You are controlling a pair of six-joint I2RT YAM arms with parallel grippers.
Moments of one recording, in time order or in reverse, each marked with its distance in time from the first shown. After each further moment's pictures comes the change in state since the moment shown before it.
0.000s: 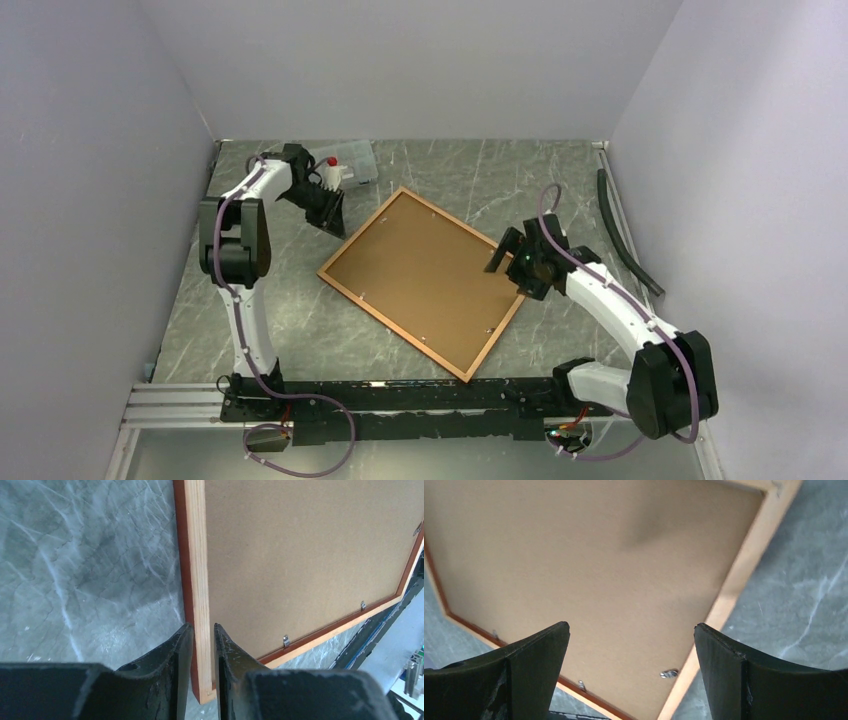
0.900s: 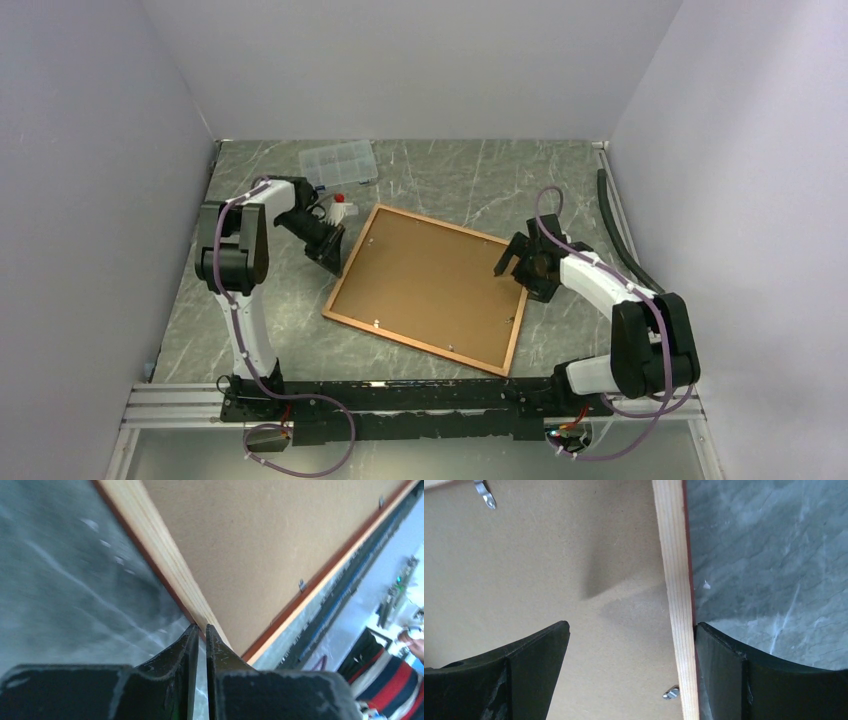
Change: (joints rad) left arm -0.017 -0.048 -0.247 -0.082 0.034 0.164; right arm -0.093 0.168 -0.071 0.095 0.026 -0.022
